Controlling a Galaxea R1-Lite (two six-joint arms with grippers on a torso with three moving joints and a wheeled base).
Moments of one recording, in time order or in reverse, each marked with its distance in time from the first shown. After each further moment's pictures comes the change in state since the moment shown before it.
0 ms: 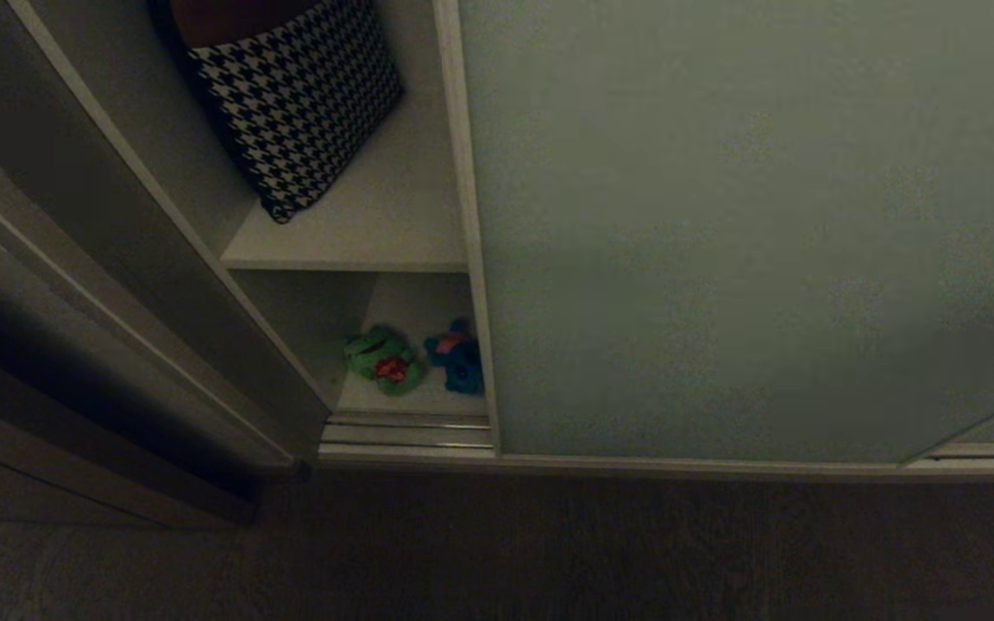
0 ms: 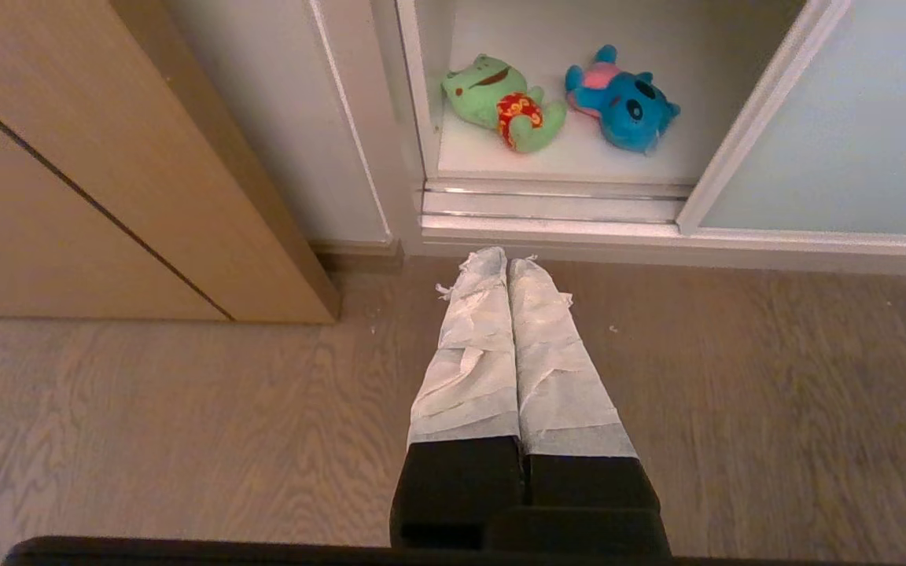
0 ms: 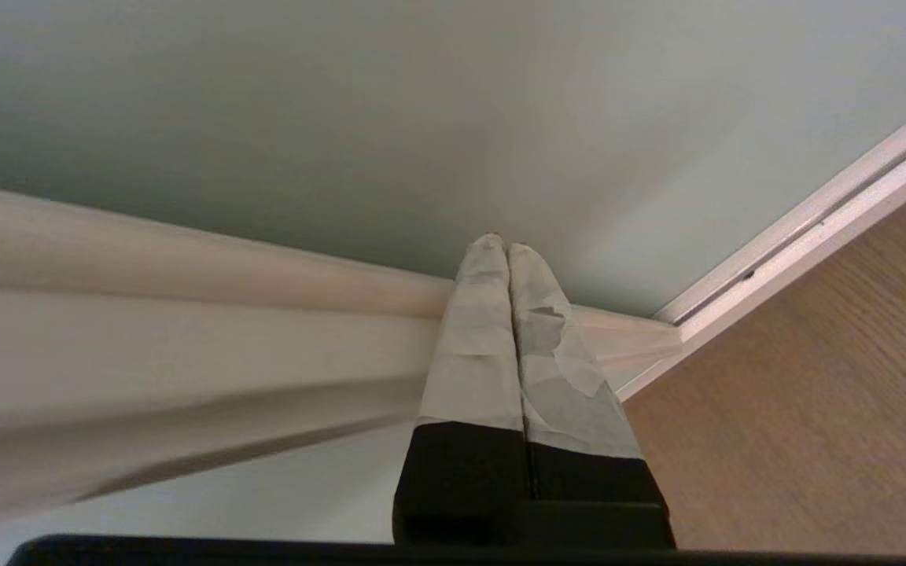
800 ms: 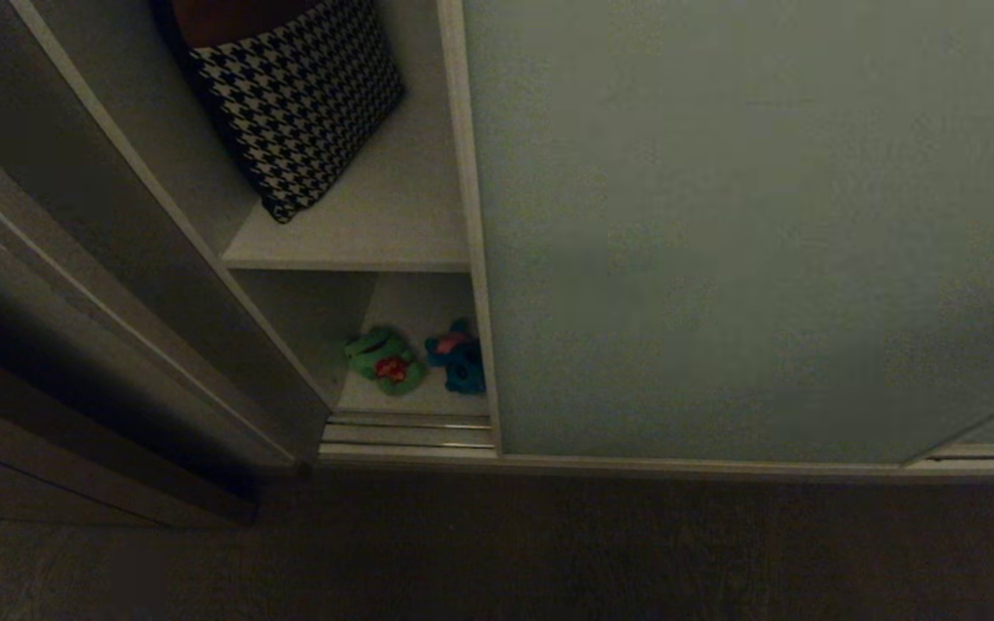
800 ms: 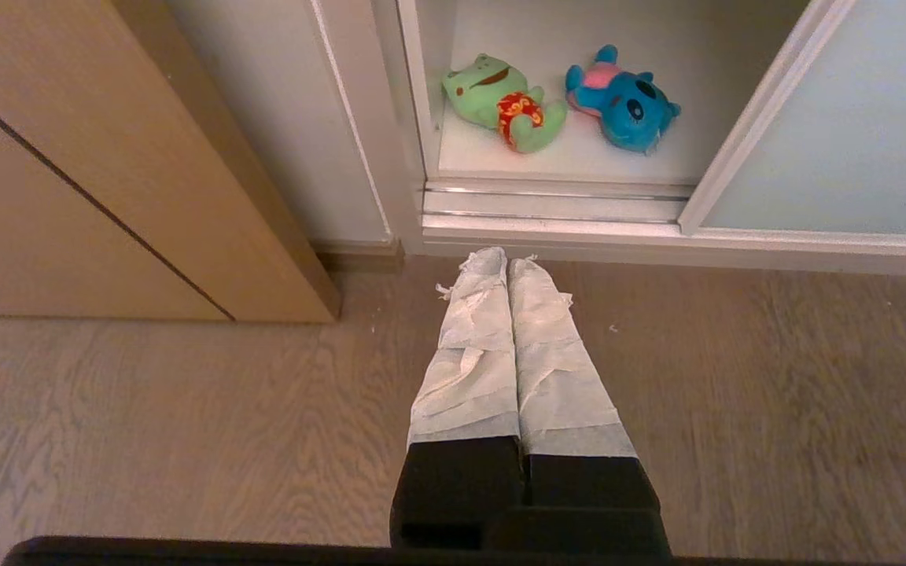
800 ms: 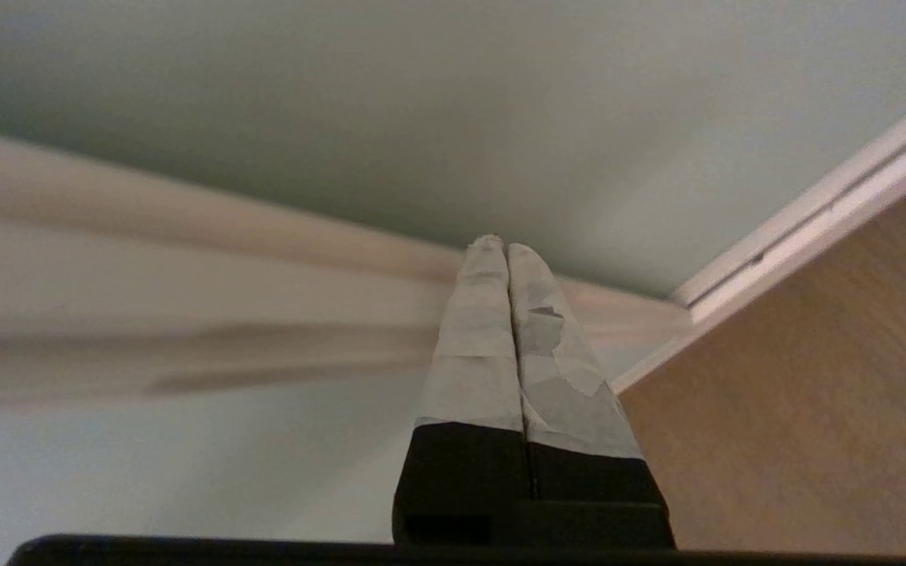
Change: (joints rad) left arm 0.000 0.000 0.000 0.000 0.000 0.000; right arm -0.049 -0.012 -0.044 0.062 0.066 -0.003
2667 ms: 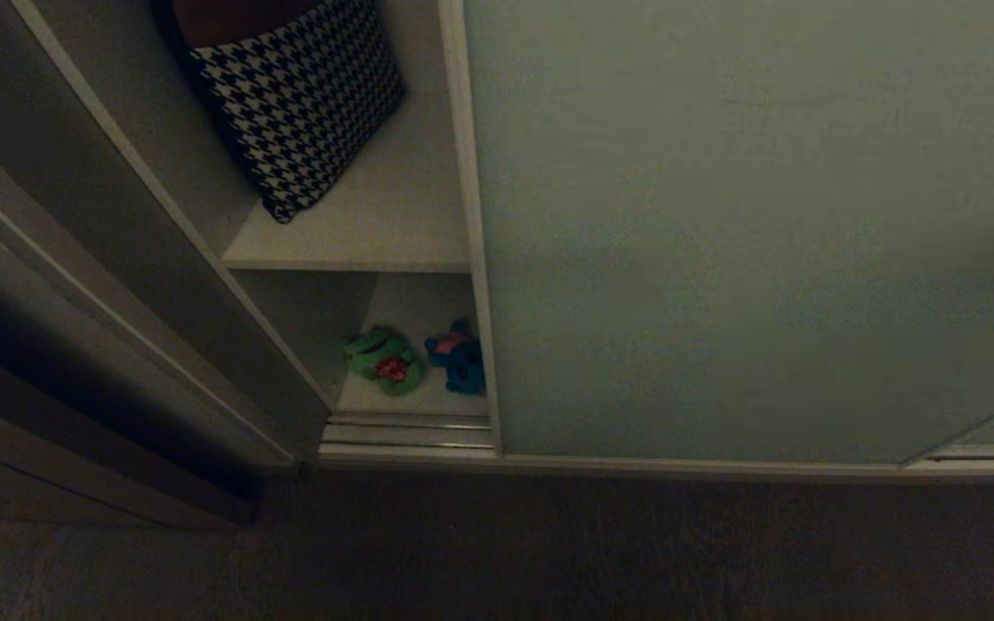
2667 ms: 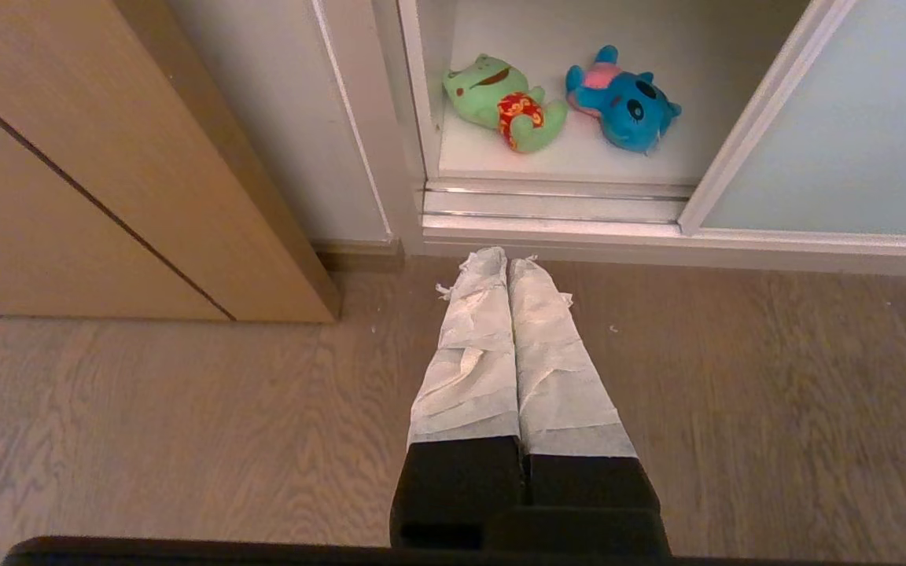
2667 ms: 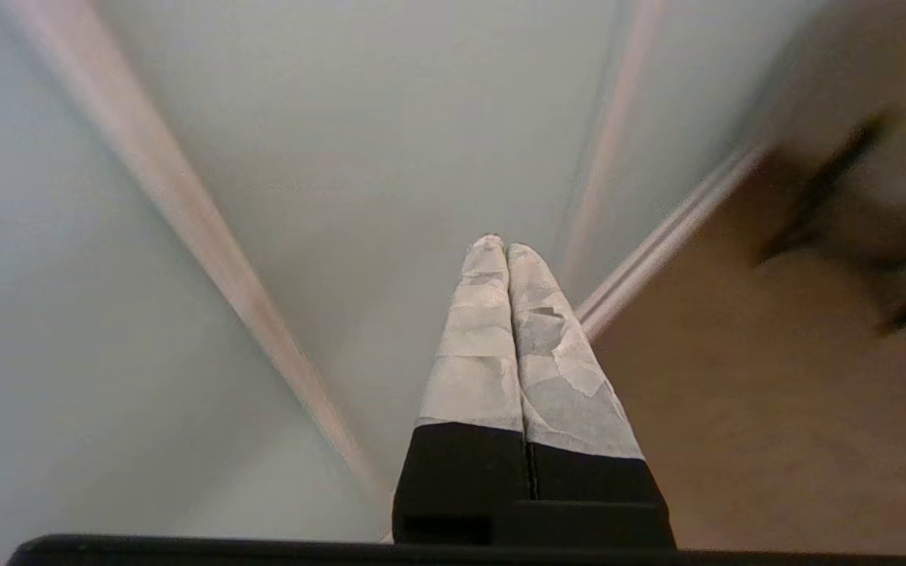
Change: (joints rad) left arm 0.000 0.000 0.000 0.000 0.000 0.000; right arm -0.276 -0.441 0.080 0.055 -0.261 -0.211
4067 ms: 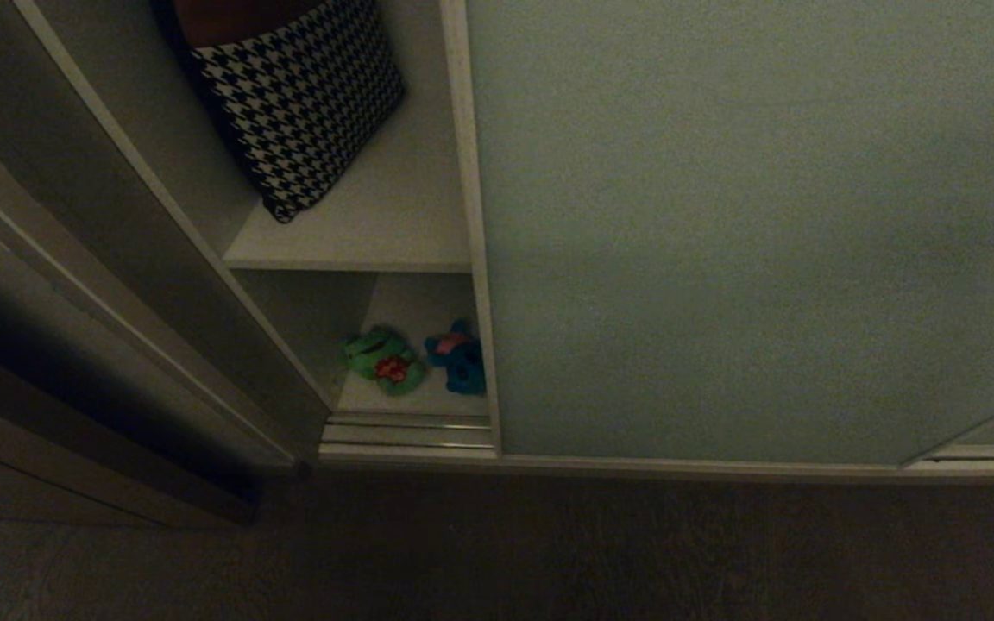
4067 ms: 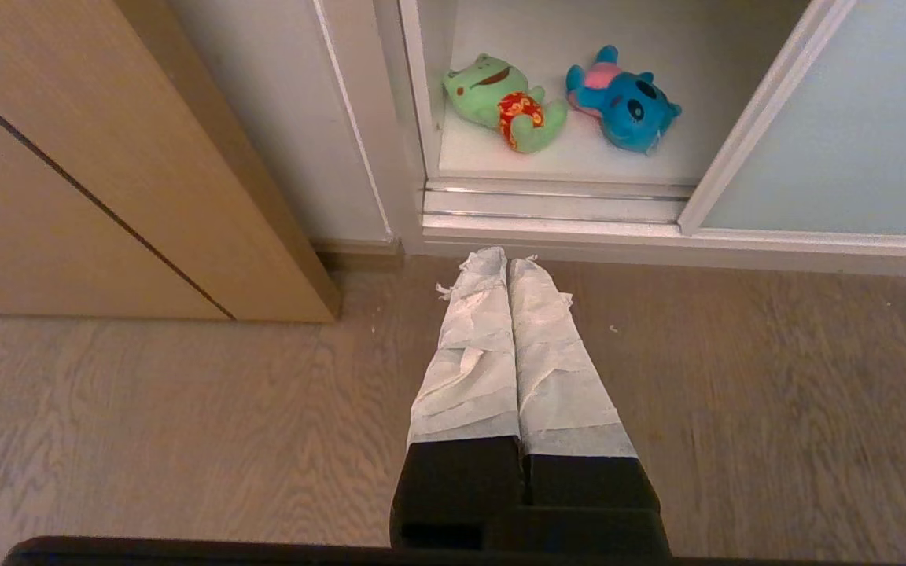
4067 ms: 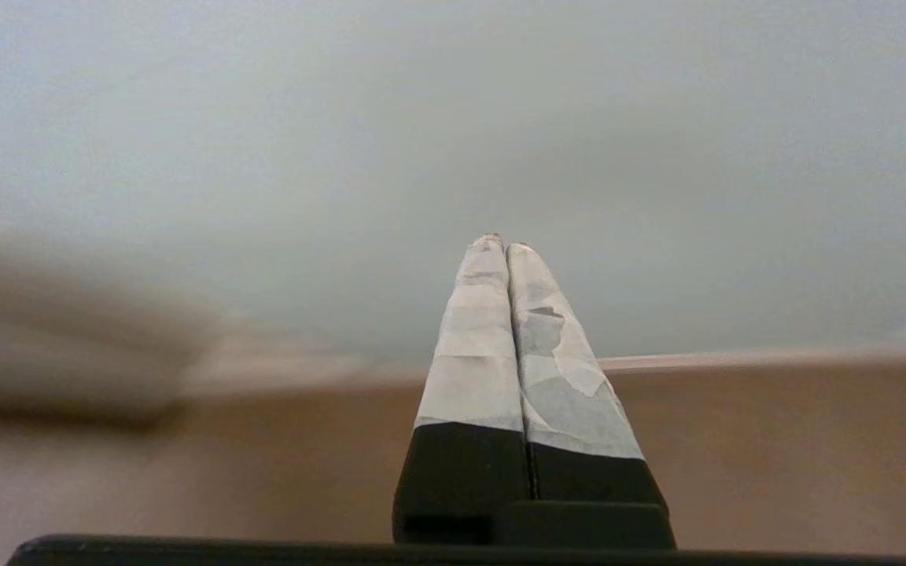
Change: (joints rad) left arm 0.000 0.000 0.000 0.000 0.000 0.000; right arm 1.102 -0.796 0.642 0.223 -0.340 -0.036
